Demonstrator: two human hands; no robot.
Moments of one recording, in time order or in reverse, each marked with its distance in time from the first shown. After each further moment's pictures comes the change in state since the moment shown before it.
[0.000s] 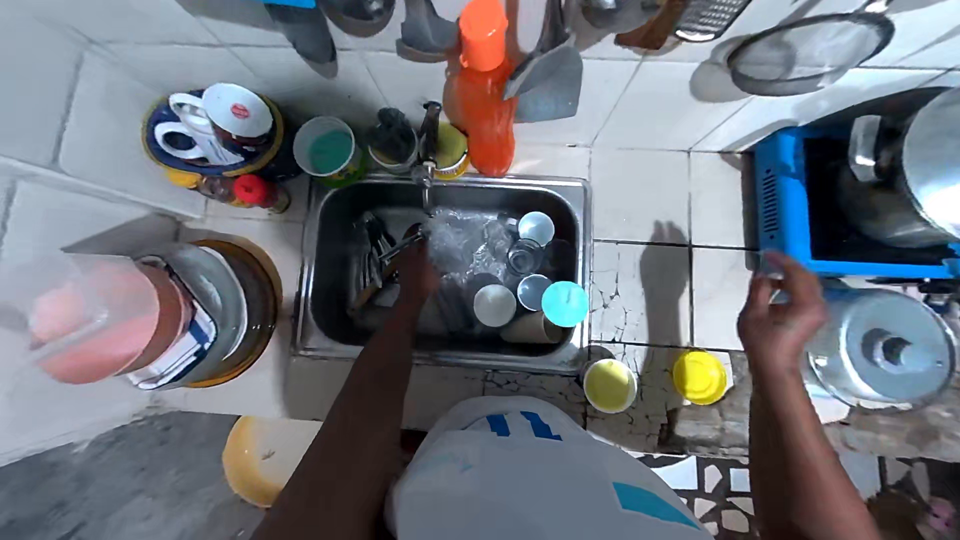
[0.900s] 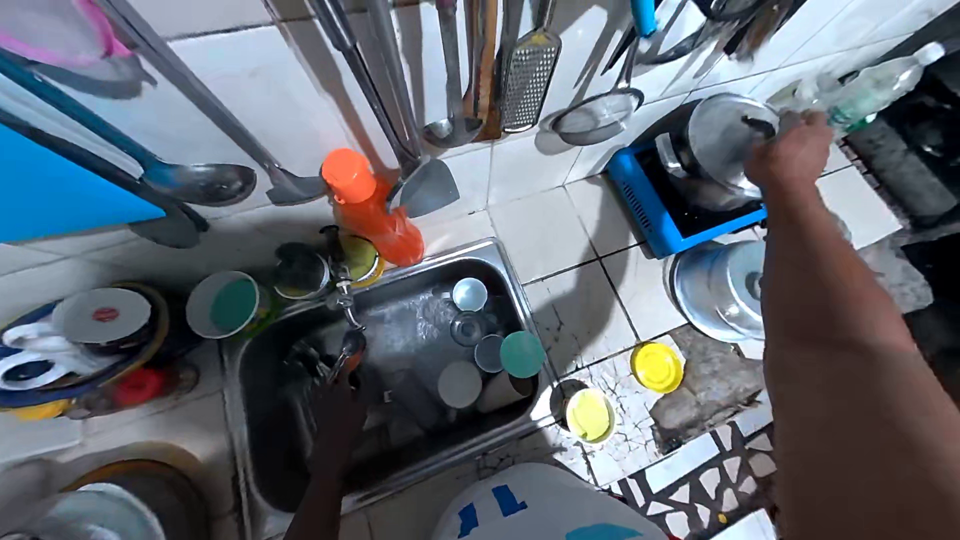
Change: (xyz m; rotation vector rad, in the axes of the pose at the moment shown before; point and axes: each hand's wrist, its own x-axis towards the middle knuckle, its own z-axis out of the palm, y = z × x) left_hand -0.014 -0.071 -0.016 0.101 0.048 0.108; right_hand 0.190 0.058 -0.120 -0.425 0.172 0.515
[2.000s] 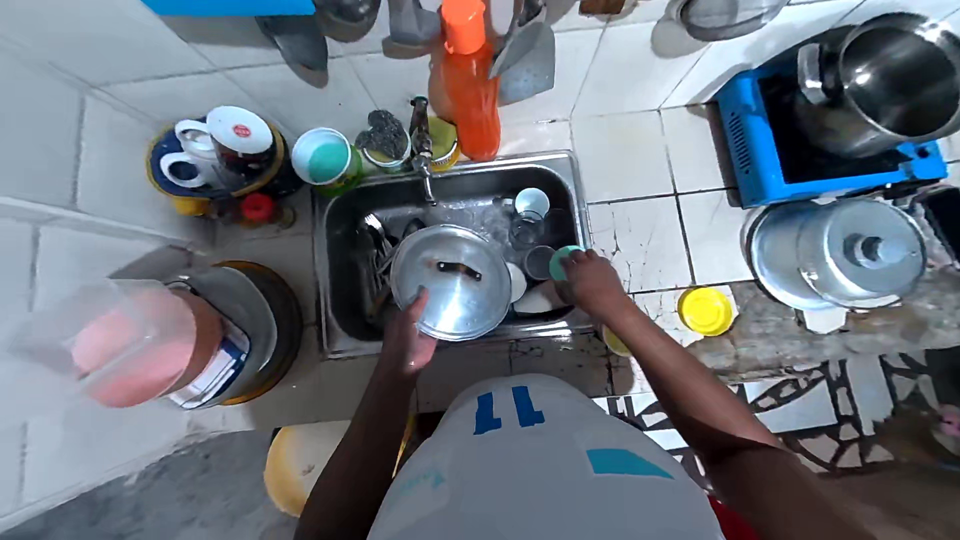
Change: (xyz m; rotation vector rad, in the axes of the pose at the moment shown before) left_hand -0.159 0.098 -0.112 -1.769 -0.111 -0.496; right_hand -0.391 -0.141 0.100 0.054 -0.731 -0.813
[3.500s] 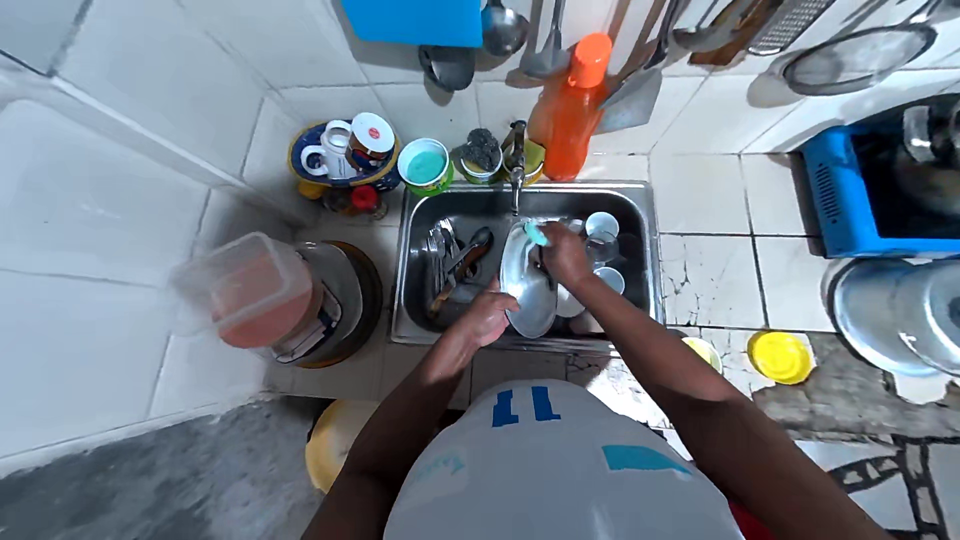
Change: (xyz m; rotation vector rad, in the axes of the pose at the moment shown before) left_hand 0.010 0.031 -0.013 0.214 -0.452 -0.046; right_hand 0.106 -0.145 0.016 0.331 0.310 -0.254
